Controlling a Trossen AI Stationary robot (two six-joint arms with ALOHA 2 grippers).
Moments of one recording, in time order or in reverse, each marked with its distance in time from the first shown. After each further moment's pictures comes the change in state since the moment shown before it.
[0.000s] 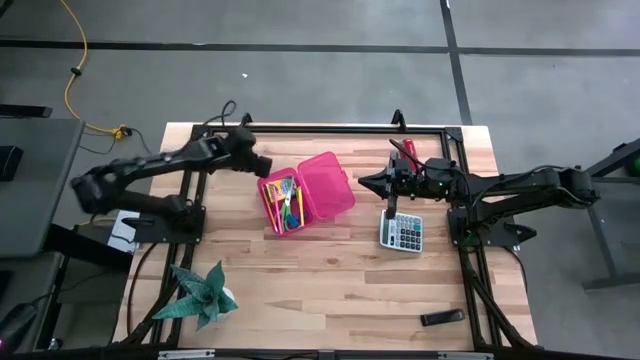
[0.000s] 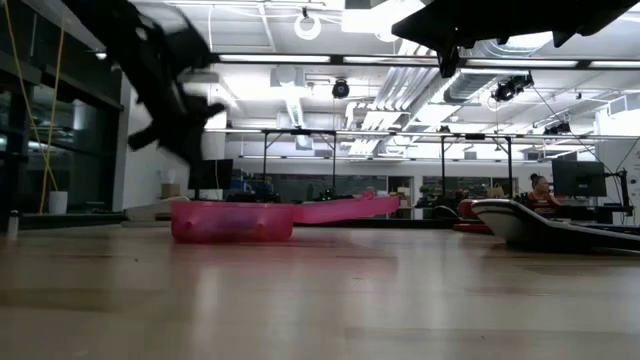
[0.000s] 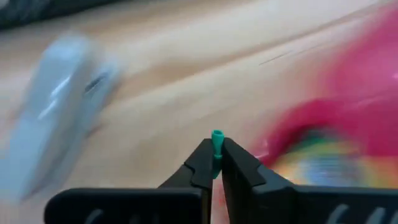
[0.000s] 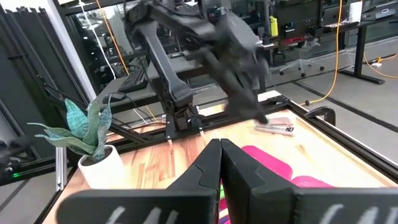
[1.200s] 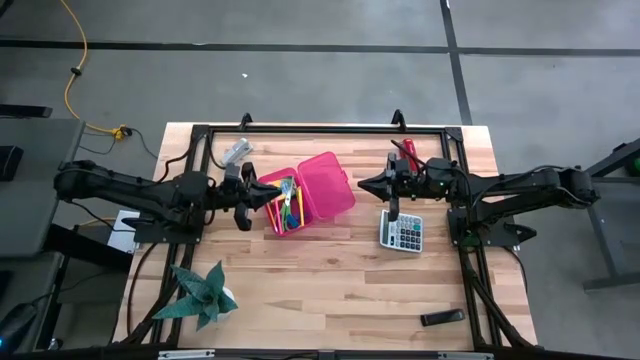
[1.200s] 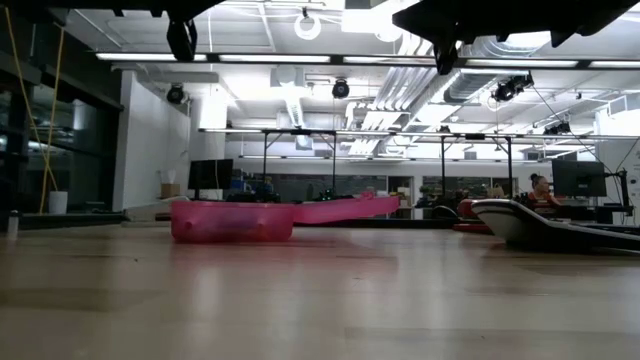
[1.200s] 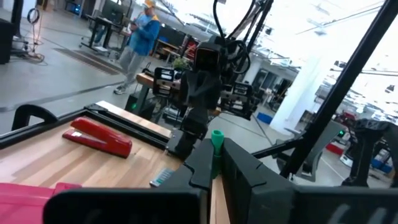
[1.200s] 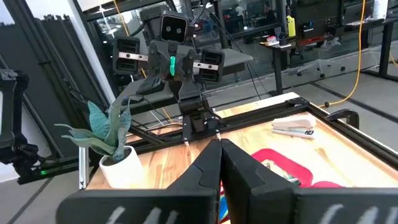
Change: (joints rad) left arm -0.721 -0.383 -0.231 0.962 -0.054 0.147; right arm 0.000 0.000 0.000 0.023 -0.069 0.019
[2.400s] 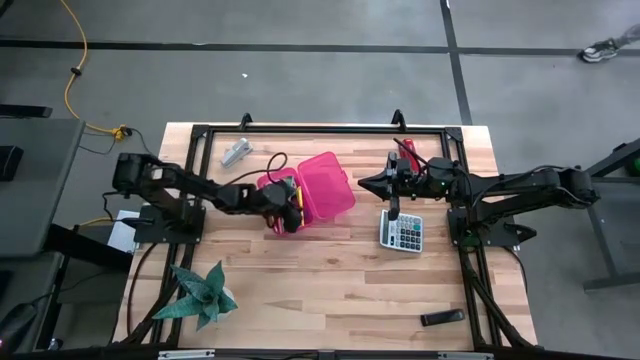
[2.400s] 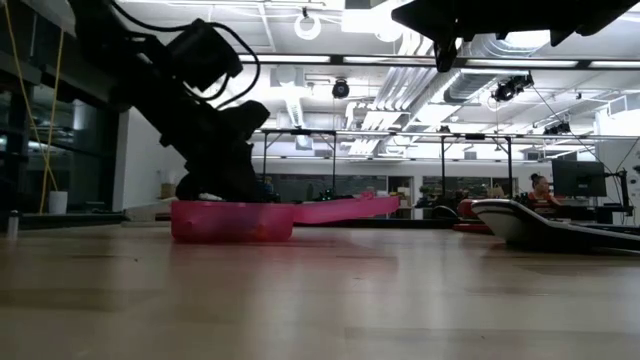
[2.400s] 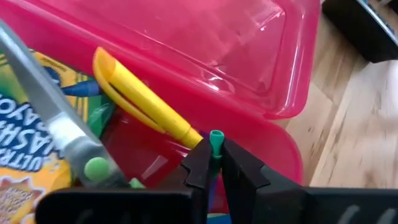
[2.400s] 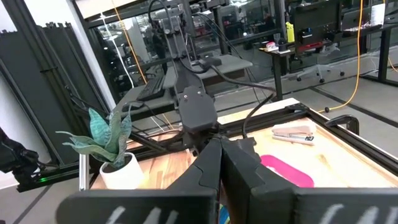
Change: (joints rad) left arm 0.155 0.718 0.105 -0.234 0.055 -0.291; right arm 0.000 0.000 0.000 0.027 0.007 0.008
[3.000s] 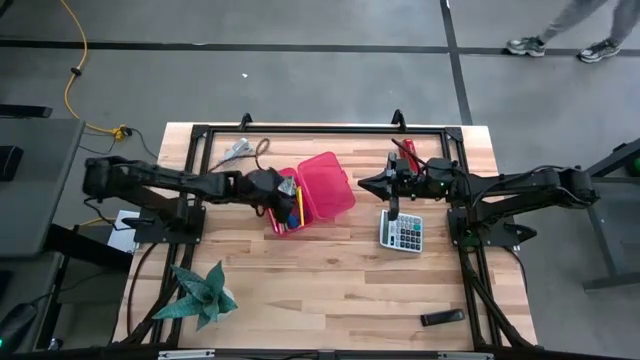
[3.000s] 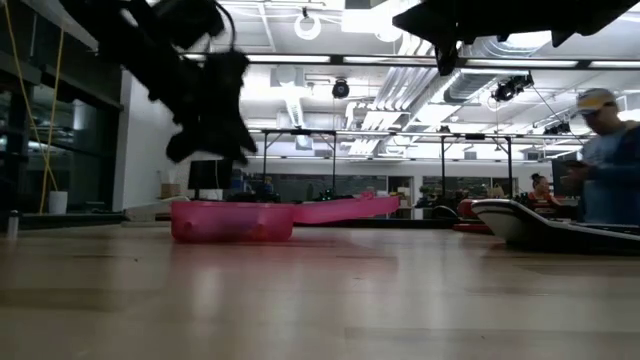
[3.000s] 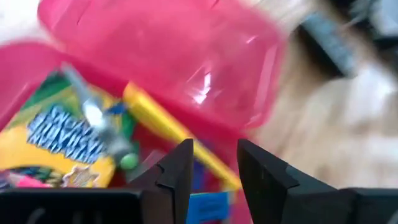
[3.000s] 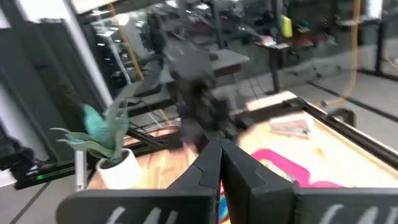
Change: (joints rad) left arm 0.065 -0.246 0.042 -0.277 0.075 0.020; right arm 0.000 0.000 0.000 -0.018 0.003 0.002
